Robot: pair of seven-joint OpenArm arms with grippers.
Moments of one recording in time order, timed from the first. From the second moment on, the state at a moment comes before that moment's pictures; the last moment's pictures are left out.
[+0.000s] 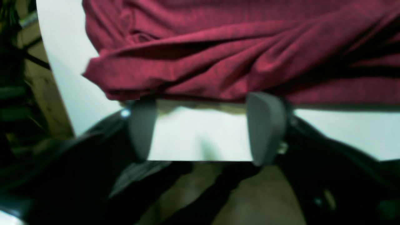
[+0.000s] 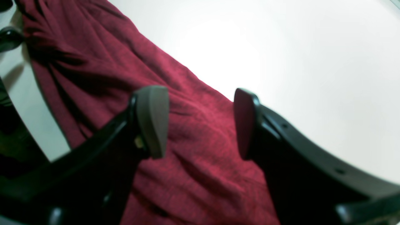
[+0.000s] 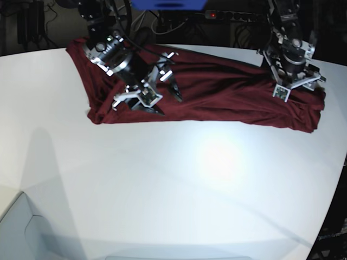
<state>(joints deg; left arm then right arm) 22.8 -1.3 -20.9 111.6 25.5 -33.0 42.8 -19.8 1.2 -10.3 105.6 -8.5 30.6 -16.0</state>
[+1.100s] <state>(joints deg) 19.6 -6.1 -17.8 105.4 24.9 -35.4 42.7 -18.7 1.2 -10.1 104.4 -8.5 30.6 -16.0</state>
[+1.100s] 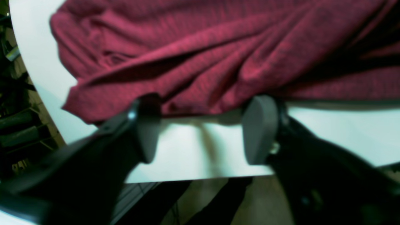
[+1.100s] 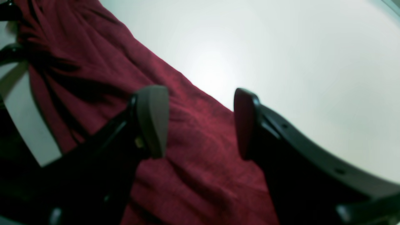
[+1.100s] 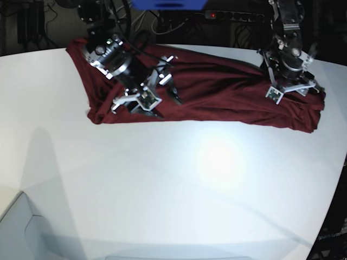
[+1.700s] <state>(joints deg) 18.0 -6.2 -17.8 105.1 25.0 -35.4 42.6 -17.4 1.4 -10.1 103.0 -8.5 30.6 -16.0</state>
